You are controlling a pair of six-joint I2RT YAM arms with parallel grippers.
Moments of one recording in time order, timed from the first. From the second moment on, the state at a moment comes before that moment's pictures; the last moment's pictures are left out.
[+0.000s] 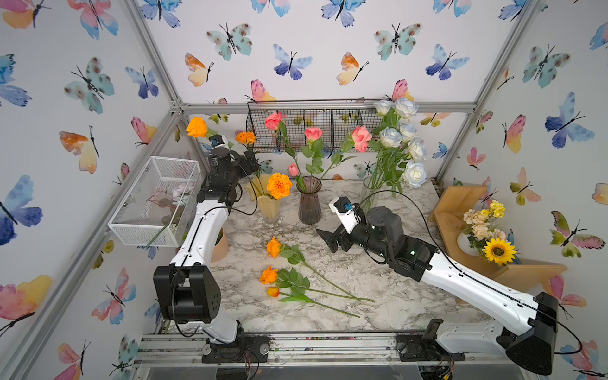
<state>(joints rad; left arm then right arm) -0.03 1.59 1.52 -0.15 0.01 -0.37 0.94 1.25 1.13 -0.17 0.05 -0.10</state>
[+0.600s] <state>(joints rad) -0.03 1.33 1.40 -0.20 0.03 -0.42 0.93 1.28 1.15 -0.22 0.04 -0.04</state>
